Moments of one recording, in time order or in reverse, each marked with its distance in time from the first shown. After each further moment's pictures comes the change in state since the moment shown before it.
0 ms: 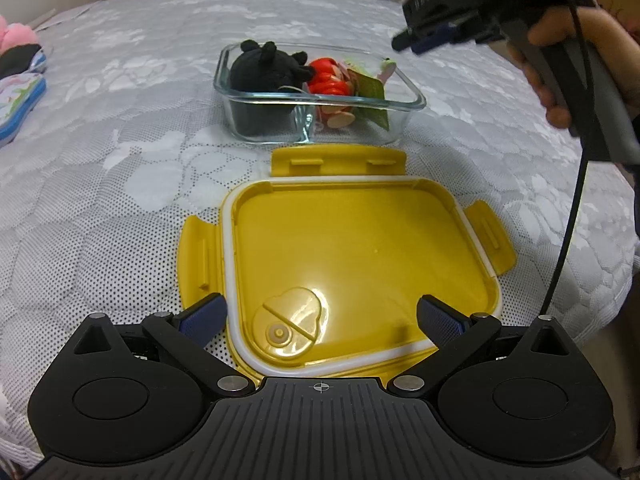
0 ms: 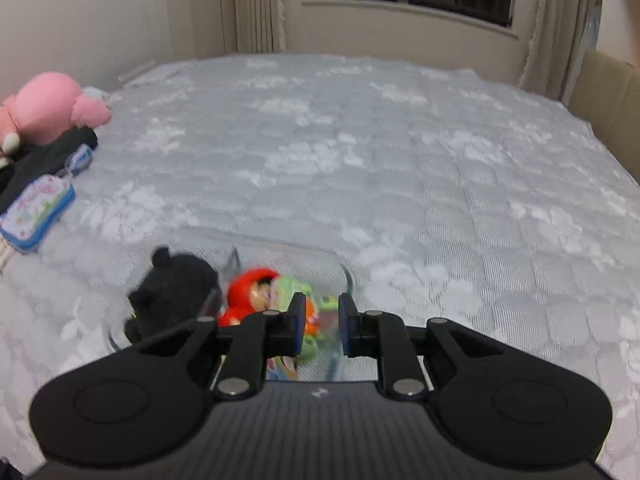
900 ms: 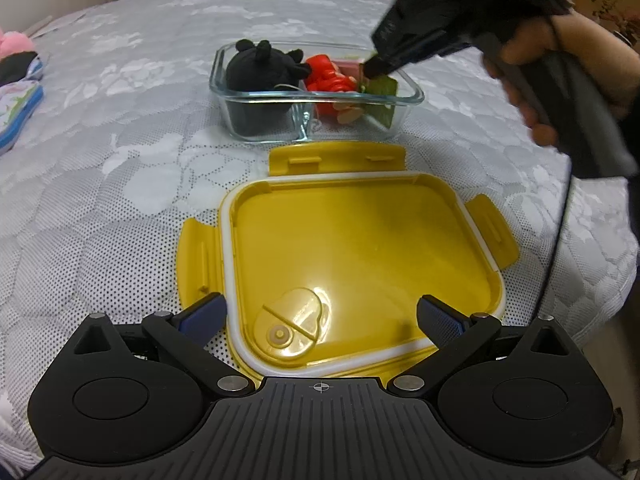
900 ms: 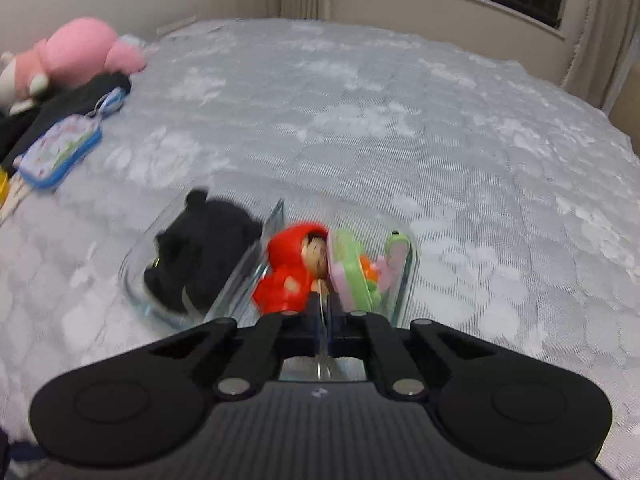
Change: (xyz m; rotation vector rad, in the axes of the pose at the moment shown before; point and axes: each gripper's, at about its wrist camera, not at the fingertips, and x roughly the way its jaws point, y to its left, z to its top) left arm 0.002 -0.001 0.001 0.024 0.008 0.011; right arm 0.014 0.033 -0.017 -0.144 0.076 0.058
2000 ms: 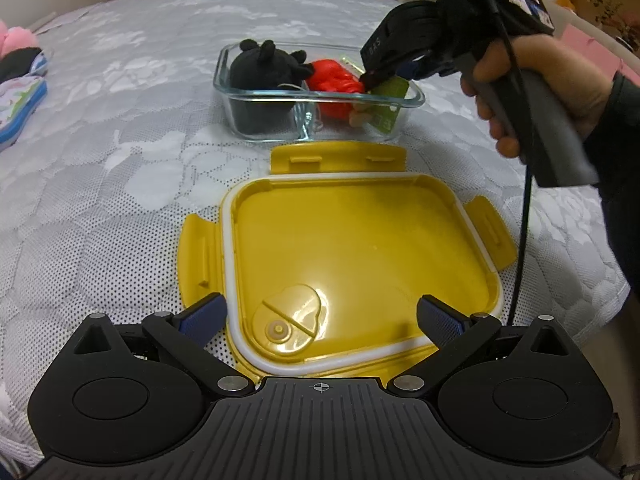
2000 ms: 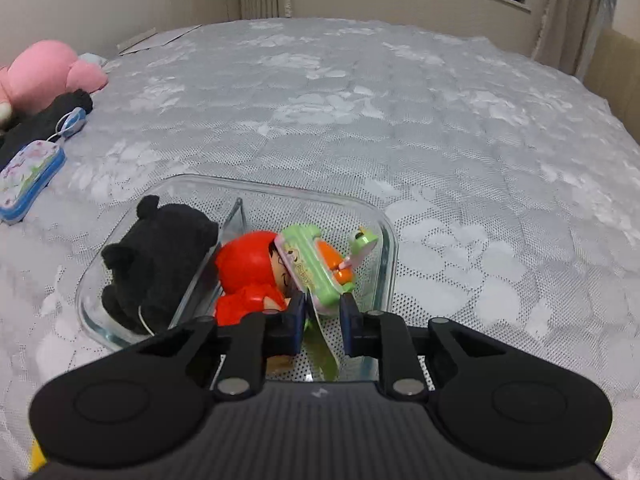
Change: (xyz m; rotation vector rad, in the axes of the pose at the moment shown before) left arm -0.003 0.001 -0.003 -0.011 -0.003 -0.002; right arm 0.025 -0.014 -0.005 0.141 -0.006 -0.024
